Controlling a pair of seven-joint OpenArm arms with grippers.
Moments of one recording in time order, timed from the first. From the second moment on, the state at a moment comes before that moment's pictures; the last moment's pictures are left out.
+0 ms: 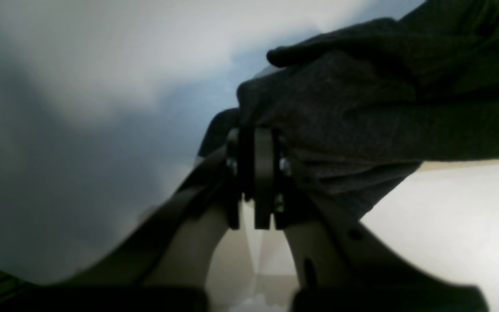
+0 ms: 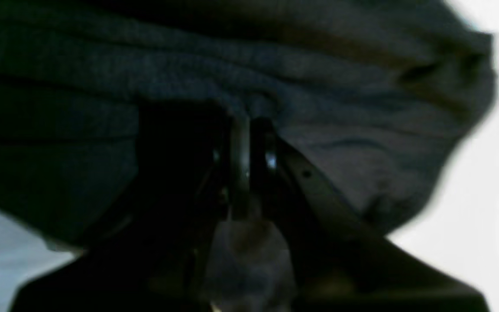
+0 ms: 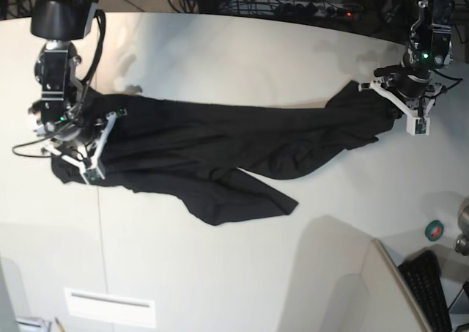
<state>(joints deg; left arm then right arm) 23.9 -26.8 -8.7 89.6 -22.4 -1.1 27.1 -0.1 3.3 14.1 75.9 -17.1 30.9 -37.9</state>
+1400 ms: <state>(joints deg) 26.8 -26.8 -8.7 92.1 -22.4 -1.1 27.1 -6.2 2.1 45.0 77.0 -17.0 30.9 -43.7</state>
